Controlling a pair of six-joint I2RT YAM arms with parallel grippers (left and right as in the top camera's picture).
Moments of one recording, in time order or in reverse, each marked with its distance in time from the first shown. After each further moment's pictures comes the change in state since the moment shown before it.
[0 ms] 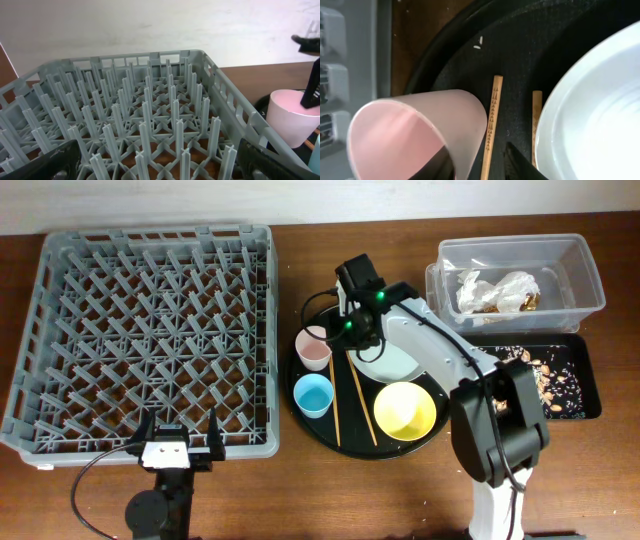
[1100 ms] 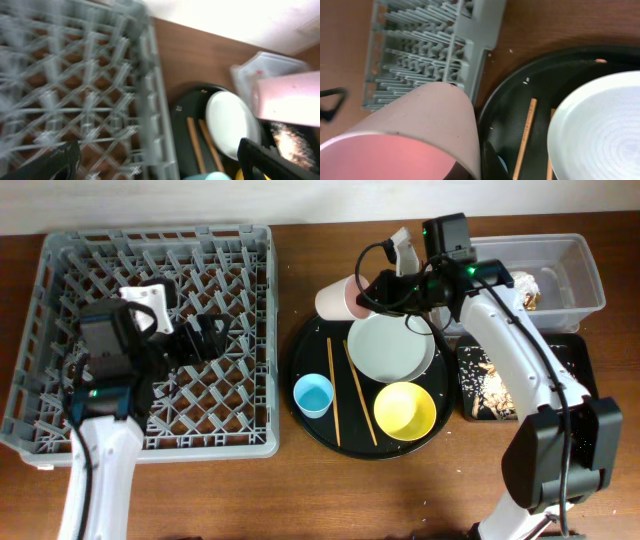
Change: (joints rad) left arm 0.000 1.291 1.032 -0.349 0.406 -0.256; right arm -0.258 -0.222 0.000 0.003 -0.457 -0.093
